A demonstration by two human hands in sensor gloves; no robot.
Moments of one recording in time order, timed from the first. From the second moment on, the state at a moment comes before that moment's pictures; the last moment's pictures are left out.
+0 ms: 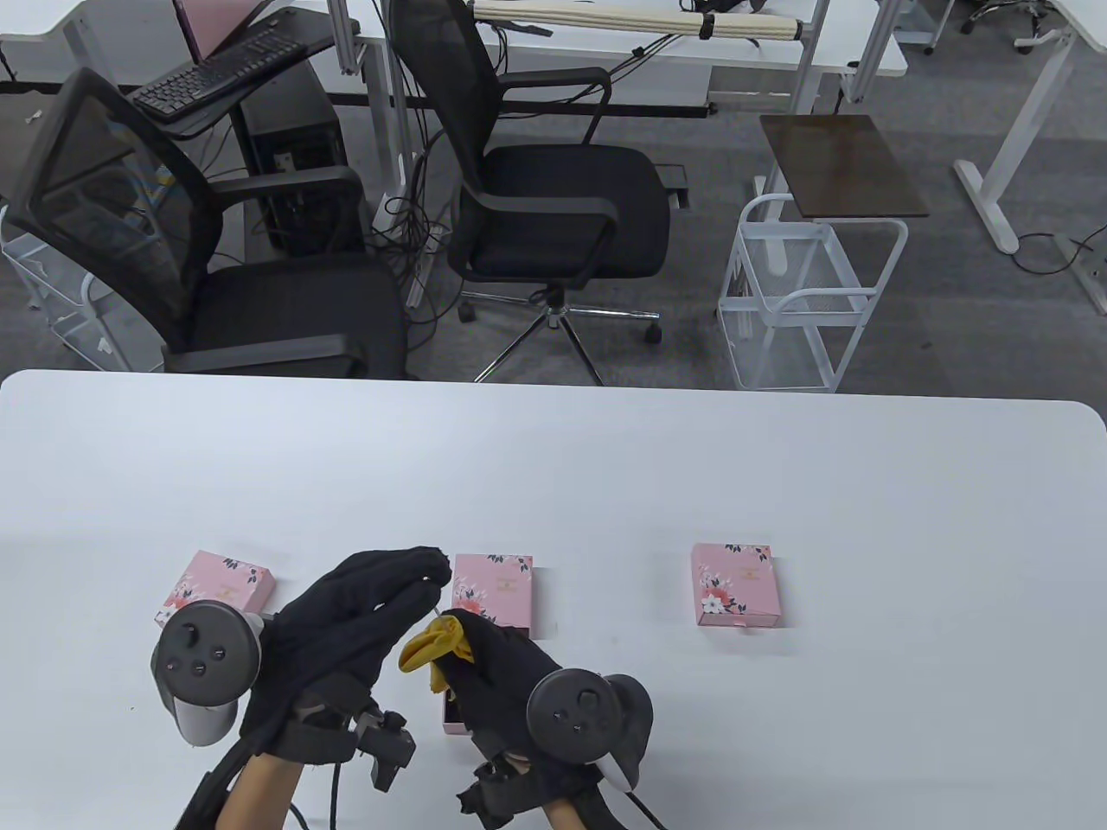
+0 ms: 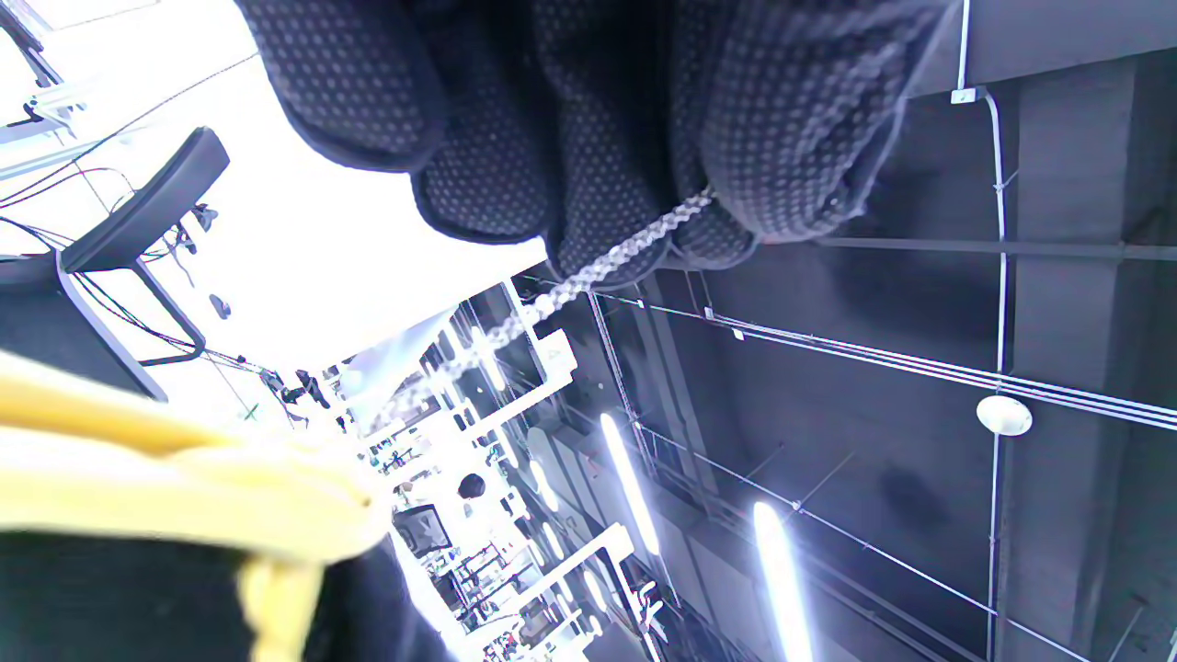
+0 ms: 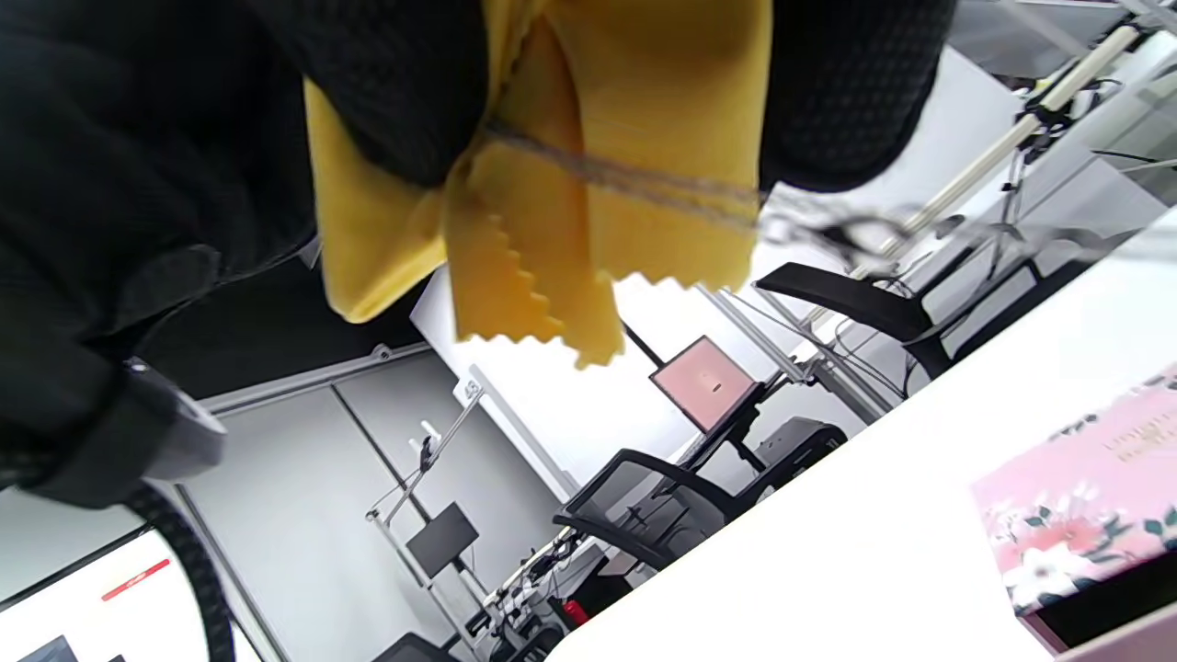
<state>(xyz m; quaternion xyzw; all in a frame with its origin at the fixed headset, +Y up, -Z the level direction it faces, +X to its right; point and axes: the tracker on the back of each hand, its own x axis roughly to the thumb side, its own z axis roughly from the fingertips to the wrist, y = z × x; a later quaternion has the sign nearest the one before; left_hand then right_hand) -0.222 -0.575 -0.258 0.16 -0.19 0.54 0.80 -0.004 -0.662 -0.255 0.20 -0.13 0.86 0.46</state>
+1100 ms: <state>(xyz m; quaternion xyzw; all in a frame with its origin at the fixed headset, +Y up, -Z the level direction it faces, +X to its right) -0.223 -0.571 -0.250 0.20 -0.19 0.55 0.79 -0.016 -0.691 -0.261 0.19 -0.02 0.90 0.40</state>
